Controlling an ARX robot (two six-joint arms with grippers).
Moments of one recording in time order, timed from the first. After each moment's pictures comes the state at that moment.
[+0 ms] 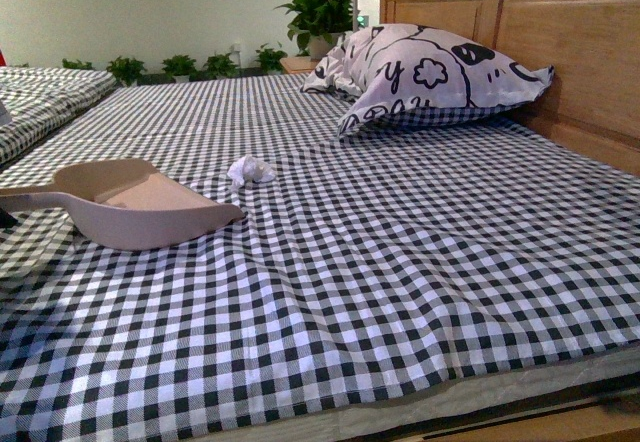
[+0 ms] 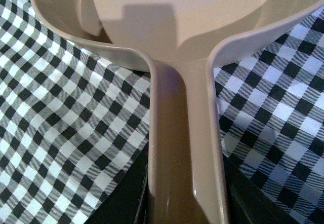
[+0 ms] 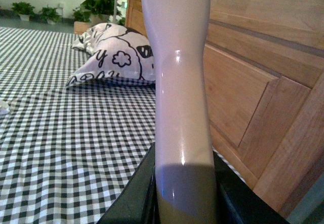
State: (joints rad) left arm 0.29 2.18 1.84 -0.65 0.55 1.04; right arm 0.71 0.67 0.47 0.35 0.79 -0.26
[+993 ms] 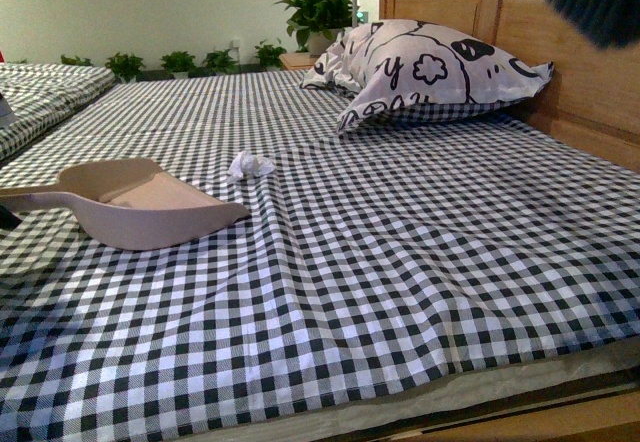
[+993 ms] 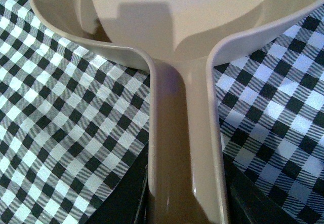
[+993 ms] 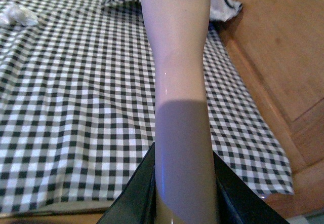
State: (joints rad) left arm 0.29 2.18 1.84 -0.67 0.55 1.05; right arm 0.43 1.10 0.74 0.06 0.36 -0.15
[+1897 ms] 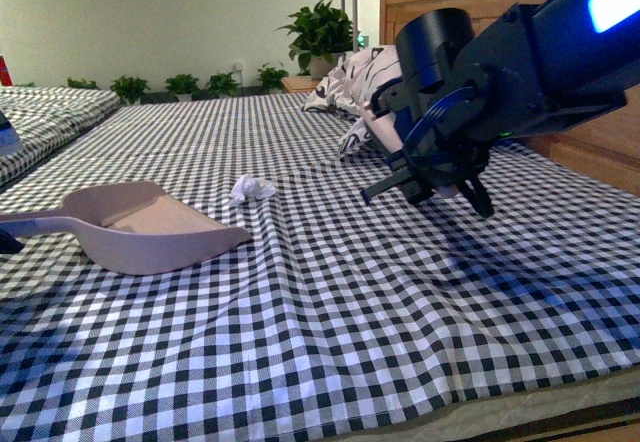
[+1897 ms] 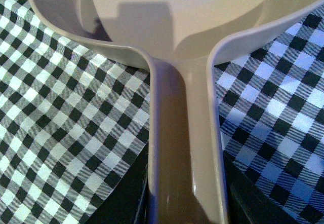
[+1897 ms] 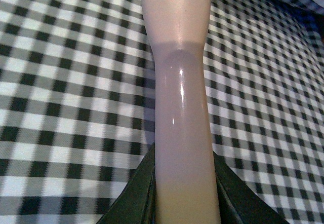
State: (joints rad) left arm 0.29 2.19 1.84 -0.67 0.55 1.05; right arm 0.49 2.31 1.83 -0.01 0.41 -0.31
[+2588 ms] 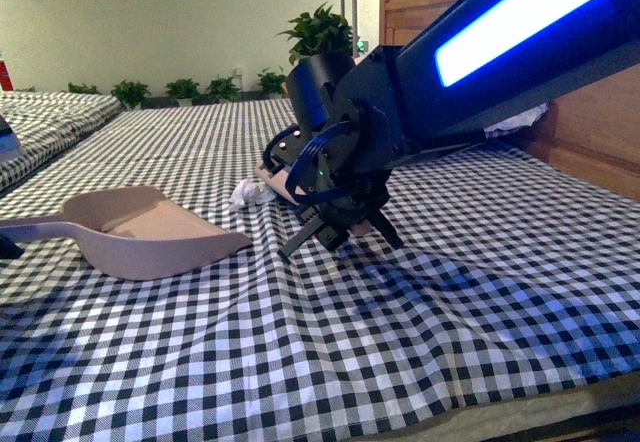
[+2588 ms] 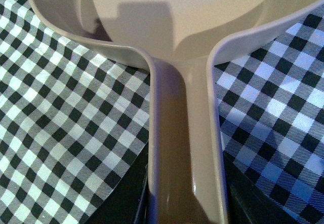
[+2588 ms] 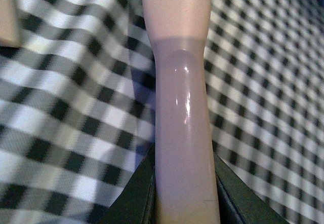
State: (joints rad) left arm 0.29 2.19 1.84 -0.67 0.55 1.05; right arm 0.62 2.41 2.00 -0.21 0.29 -0.41
